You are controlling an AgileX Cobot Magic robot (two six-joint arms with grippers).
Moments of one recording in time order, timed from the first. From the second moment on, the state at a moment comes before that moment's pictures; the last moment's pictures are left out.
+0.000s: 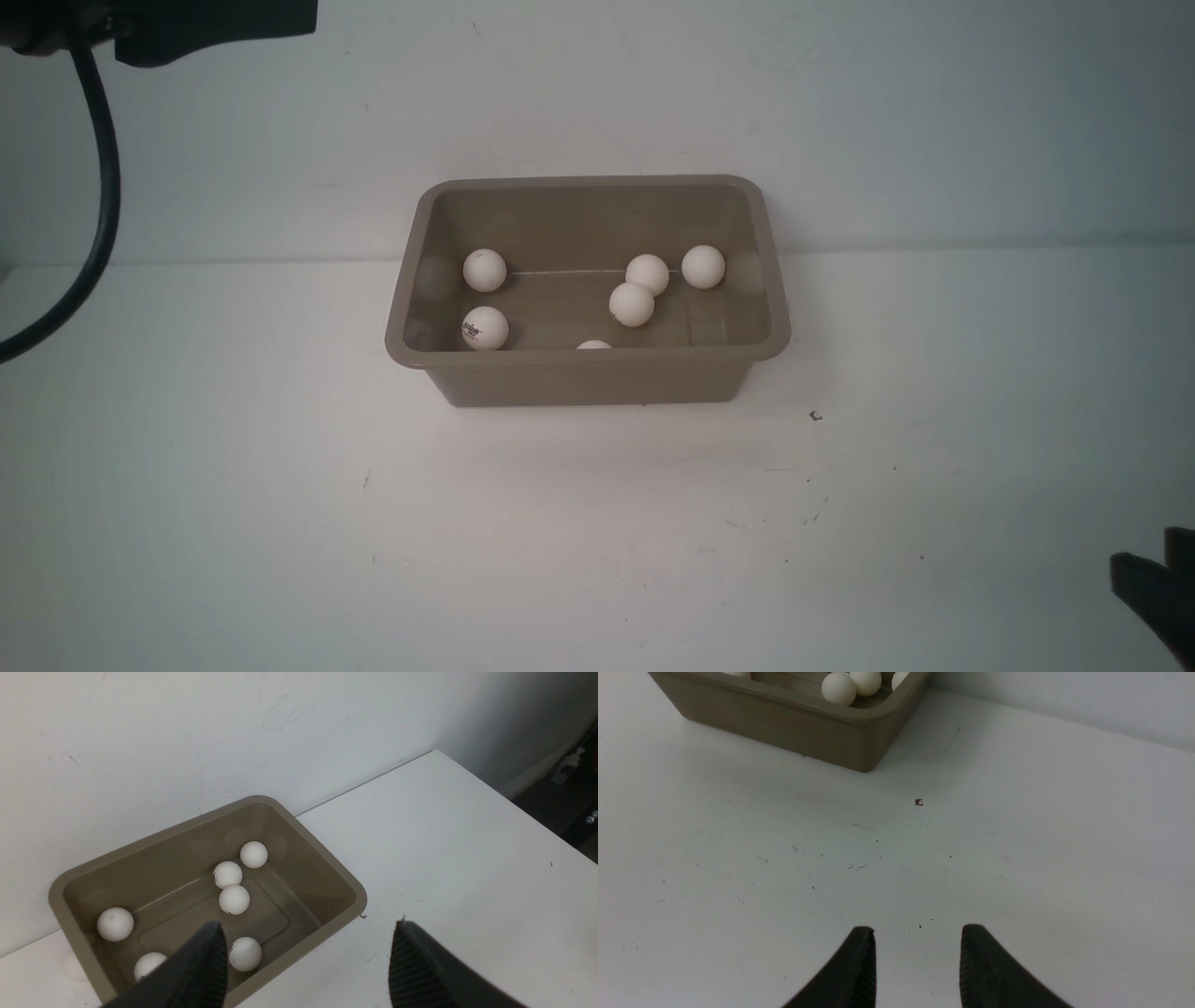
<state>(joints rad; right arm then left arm) 0.12 0.50 -0.32 0.53 0.53 -0.65 0.10 1.29 -1.44 -0.94 1.05 0.79</state>
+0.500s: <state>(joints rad) 0.12 0.50 -0.32 0.53 0.56 -0.65 0.10 1.29 -1.44 -0.99 1.06 0.79</state>
